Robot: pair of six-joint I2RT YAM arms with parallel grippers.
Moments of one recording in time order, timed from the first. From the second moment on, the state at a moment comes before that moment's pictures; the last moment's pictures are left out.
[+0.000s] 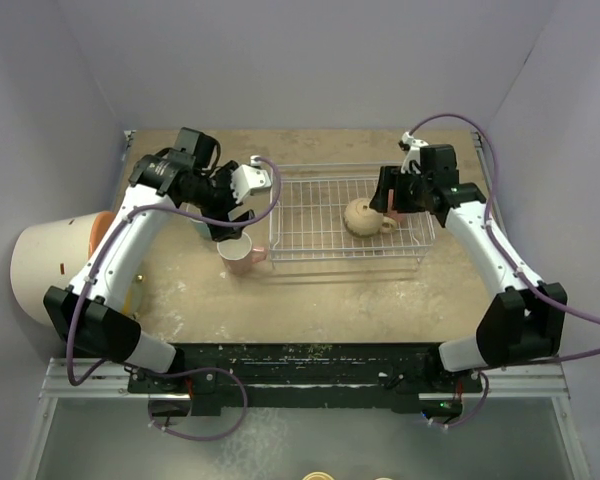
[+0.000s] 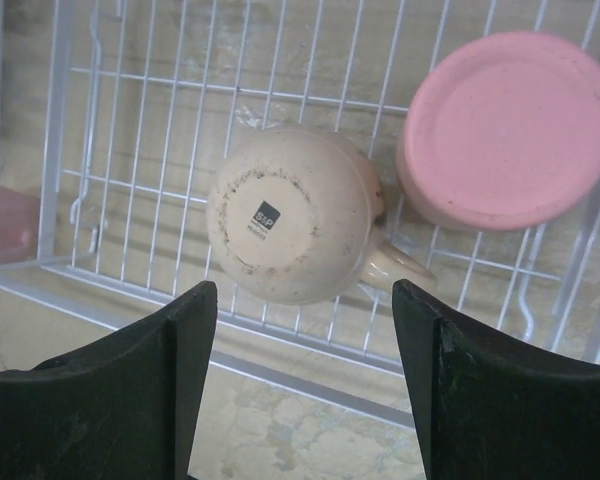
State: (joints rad) left arm -0.34 1.48 1.59 -1.17 0.40 0.81; right arm 0.19 1.43 1.23 -0.58 -0.21 0.16
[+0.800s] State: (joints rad) left arm -0.34 1.44 1.60 -1.19 0.39 0.80; right arm 0.17 1.42 1.16 -0.53 -0.34 0.21
